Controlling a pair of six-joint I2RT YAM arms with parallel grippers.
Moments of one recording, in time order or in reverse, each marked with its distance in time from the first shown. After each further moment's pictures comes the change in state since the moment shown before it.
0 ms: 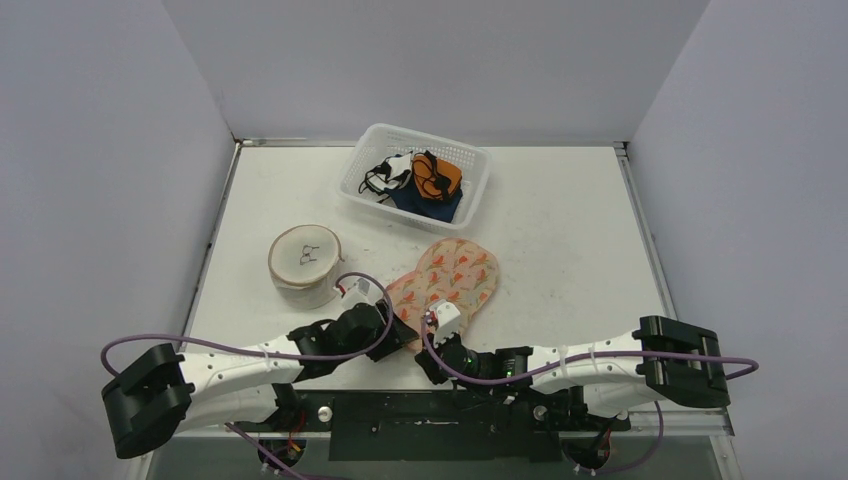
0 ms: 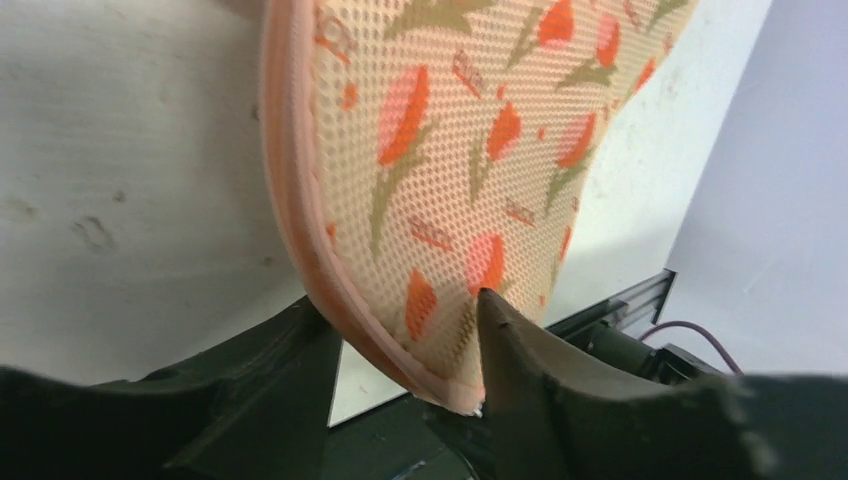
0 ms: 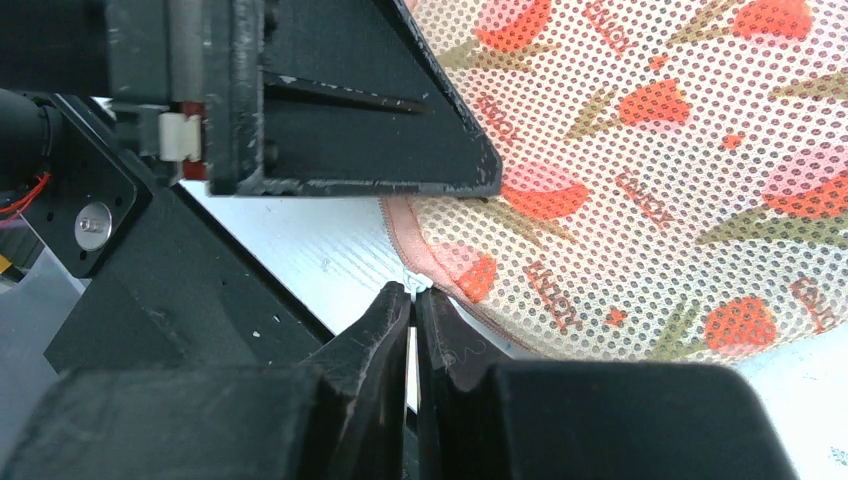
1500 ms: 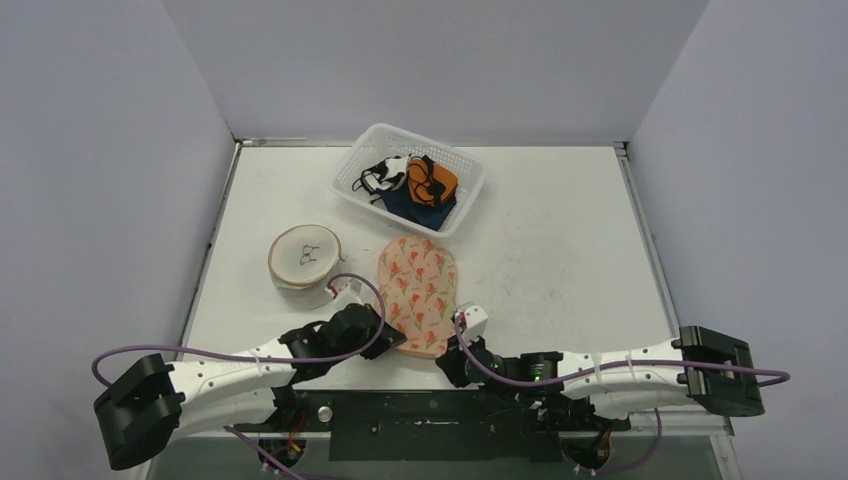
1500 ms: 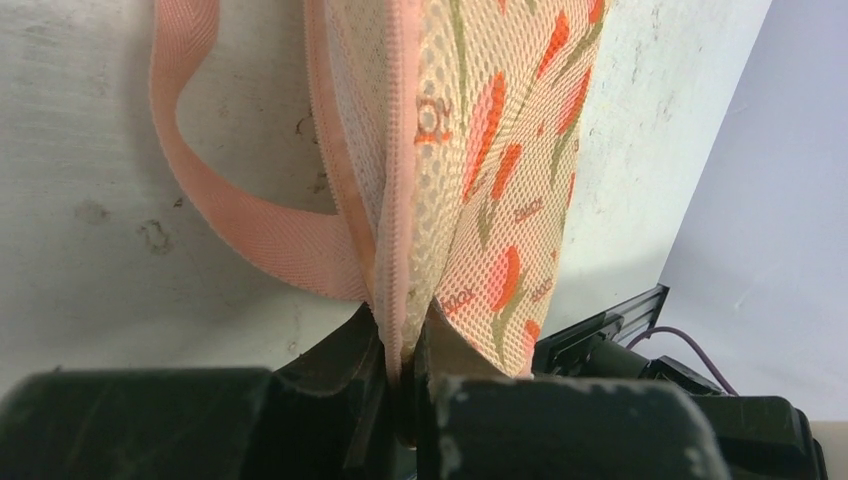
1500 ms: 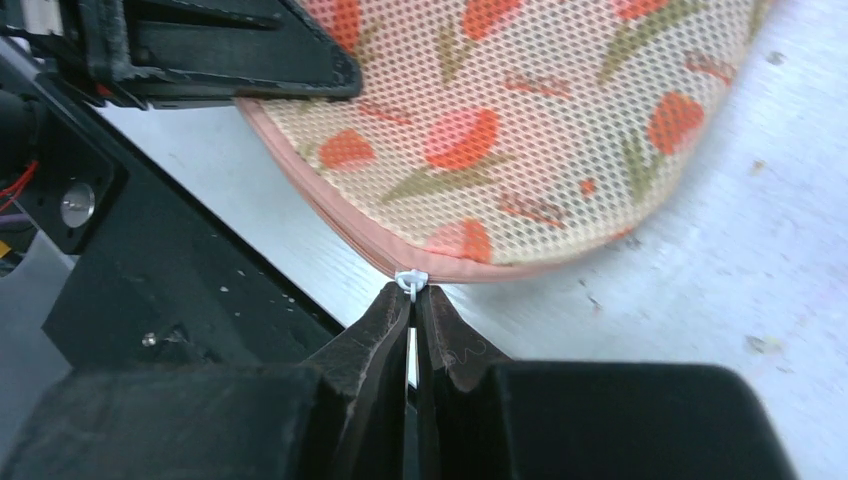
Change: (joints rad) left arm 0.045 -0.068 -0.040 -0.030 -0.018 -0.007; right arm 0.008 -0.196 -0.120 -0.082 0.016 0.078
